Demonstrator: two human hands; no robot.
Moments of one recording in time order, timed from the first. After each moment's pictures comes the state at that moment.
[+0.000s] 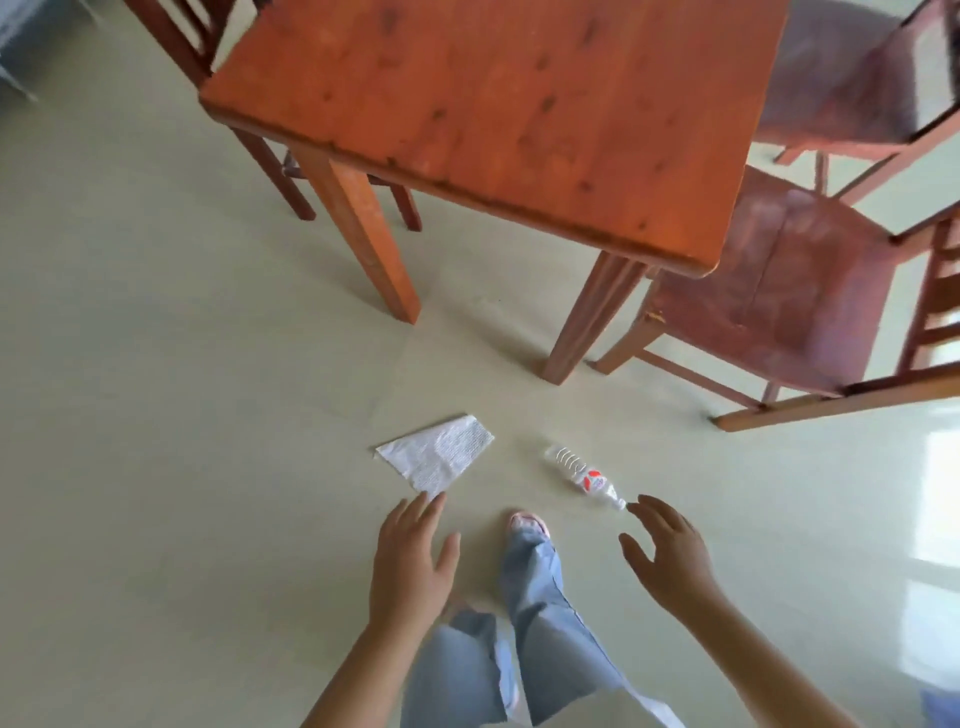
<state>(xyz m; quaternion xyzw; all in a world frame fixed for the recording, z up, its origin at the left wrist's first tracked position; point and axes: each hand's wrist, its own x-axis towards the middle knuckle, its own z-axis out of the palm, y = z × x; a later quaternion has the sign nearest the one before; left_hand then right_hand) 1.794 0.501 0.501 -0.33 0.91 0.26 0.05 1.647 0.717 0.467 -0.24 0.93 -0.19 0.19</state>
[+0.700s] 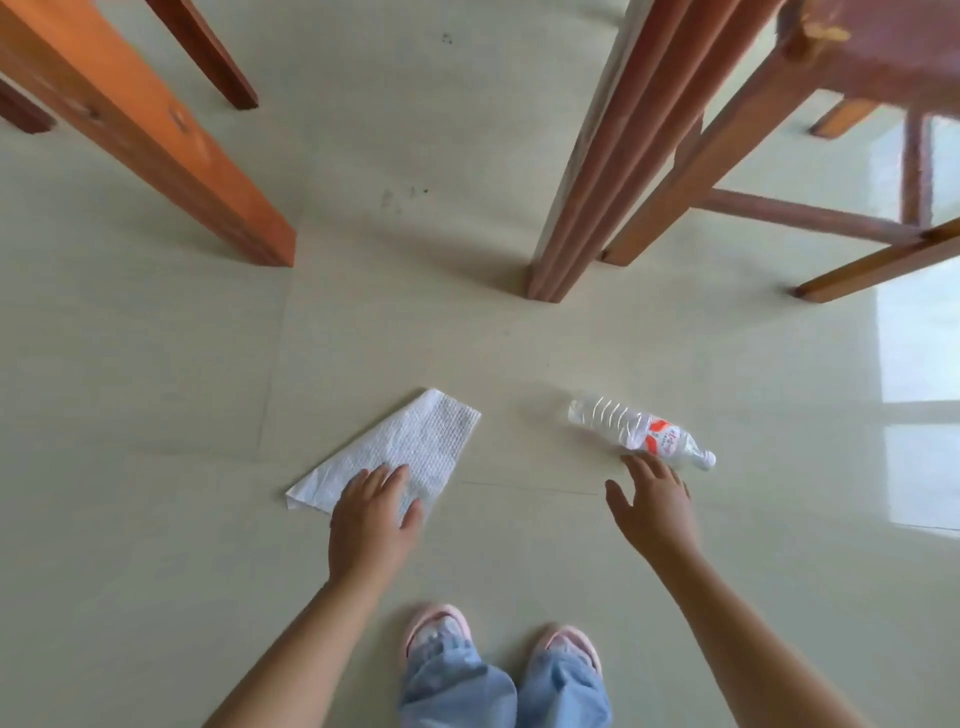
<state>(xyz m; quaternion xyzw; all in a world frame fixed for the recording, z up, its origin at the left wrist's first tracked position) 1.744 0.386 0.068 -0.18 0.94 0.21 0.19 1.656 0.647 0.057 -0.01 0.96 -0.16 0.23</state>
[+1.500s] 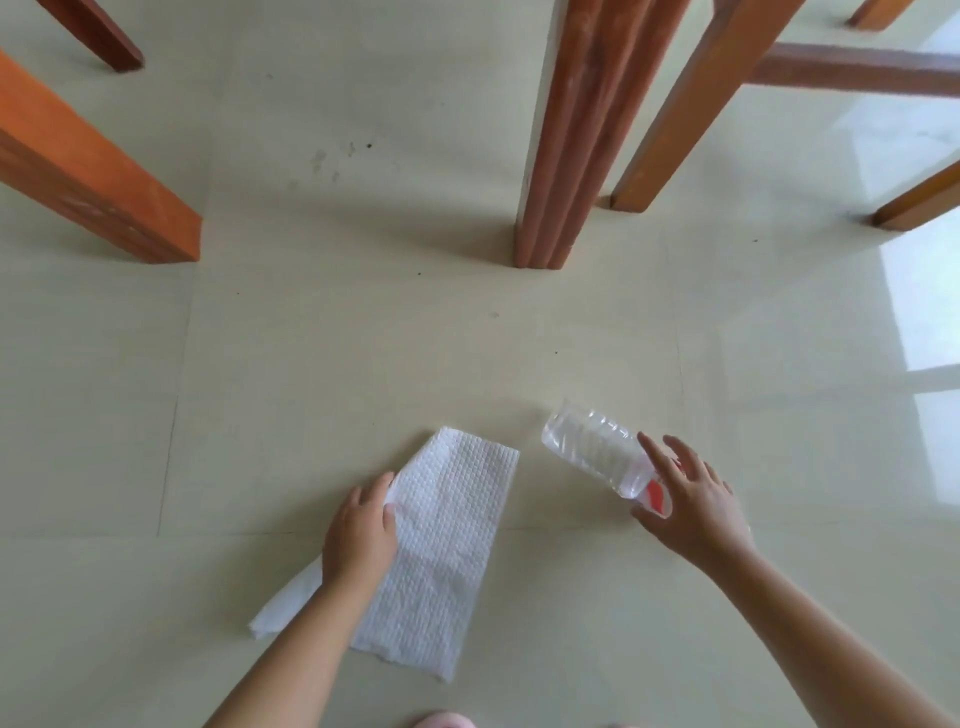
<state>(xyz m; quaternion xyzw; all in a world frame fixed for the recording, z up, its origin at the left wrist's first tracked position) 1.723 0.380 -0.119 -0.26 0.91 0.25 0.21 1.646 0.688 -0.110 -0.09 0.97 -0.13 0.20</state>
